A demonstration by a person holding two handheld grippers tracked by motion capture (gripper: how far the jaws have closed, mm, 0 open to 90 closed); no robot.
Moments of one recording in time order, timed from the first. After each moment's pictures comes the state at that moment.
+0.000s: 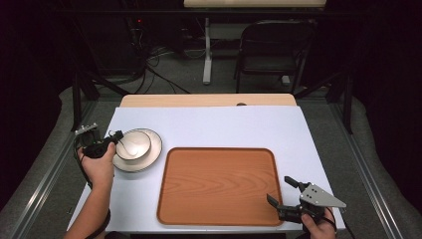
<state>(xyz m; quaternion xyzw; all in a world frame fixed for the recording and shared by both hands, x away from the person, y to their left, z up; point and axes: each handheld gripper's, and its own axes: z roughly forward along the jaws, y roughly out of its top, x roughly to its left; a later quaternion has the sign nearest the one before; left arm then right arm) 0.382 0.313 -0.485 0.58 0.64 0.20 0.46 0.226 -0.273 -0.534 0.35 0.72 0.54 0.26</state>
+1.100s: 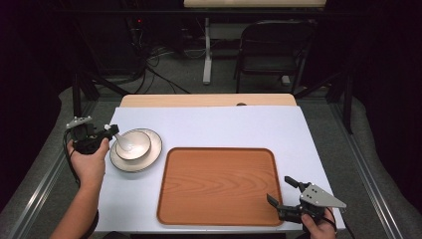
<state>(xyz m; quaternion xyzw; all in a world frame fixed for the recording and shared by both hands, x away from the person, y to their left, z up) 0.367 0.309 -0.439 0.62 0.59 0.22 0.46 0.225 -0.273 -0.534 0.35 0.72 0.54 0.26</state>
